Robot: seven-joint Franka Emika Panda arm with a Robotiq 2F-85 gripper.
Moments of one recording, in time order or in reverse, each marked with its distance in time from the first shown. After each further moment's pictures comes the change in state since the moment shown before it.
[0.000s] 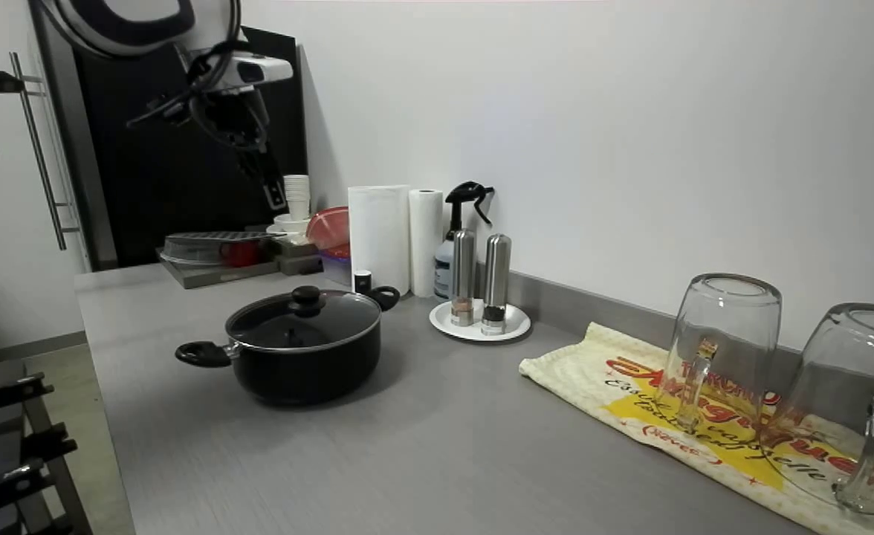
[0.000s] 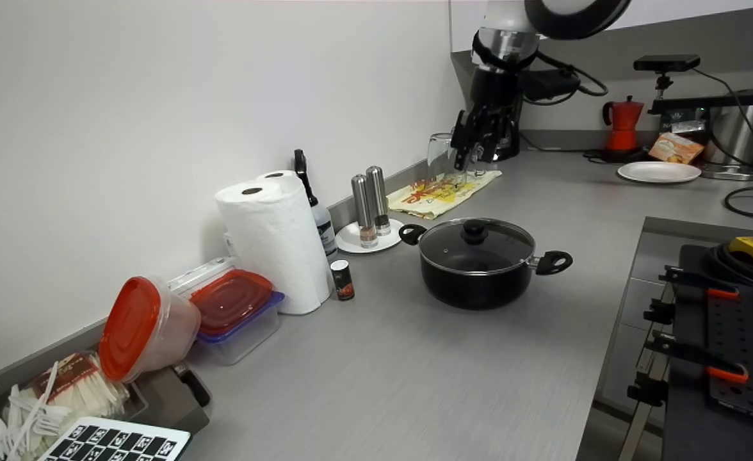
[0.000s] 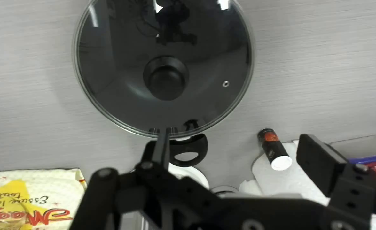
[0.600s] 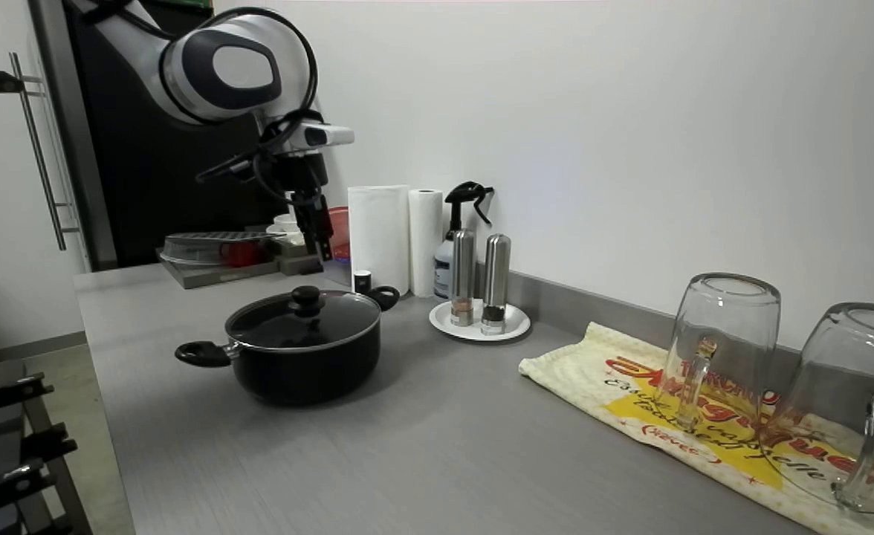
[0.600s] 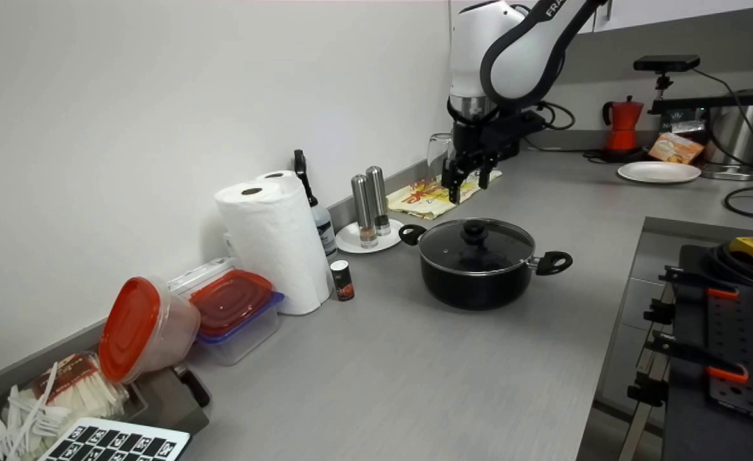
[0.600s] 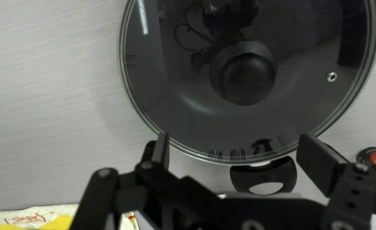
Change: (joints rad) arm -0.024 0.320 -0.078 0.208 -0.224 -0.035 0.209
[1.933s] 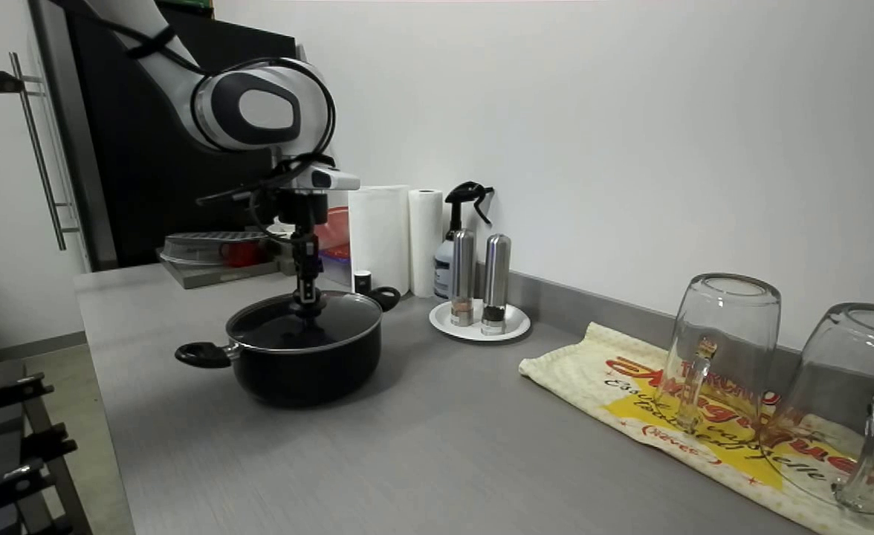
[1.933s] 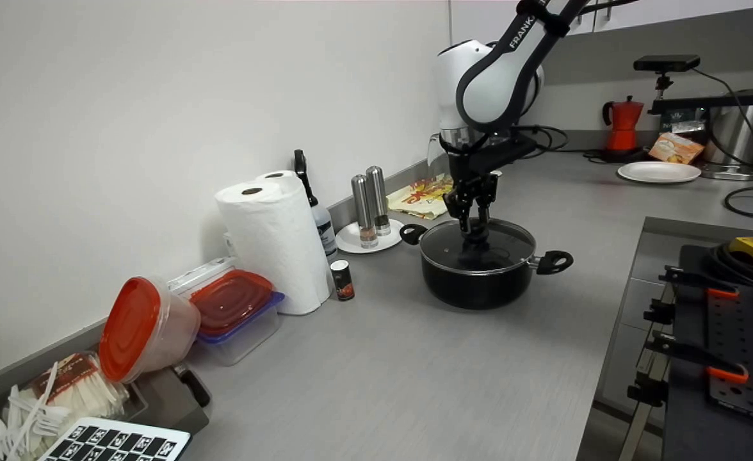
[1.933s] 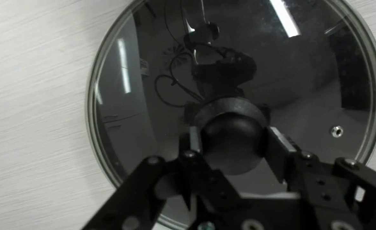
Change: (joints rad) arm 0.056 0.141 -0.032 0.094 0.115 -0.142 0.016
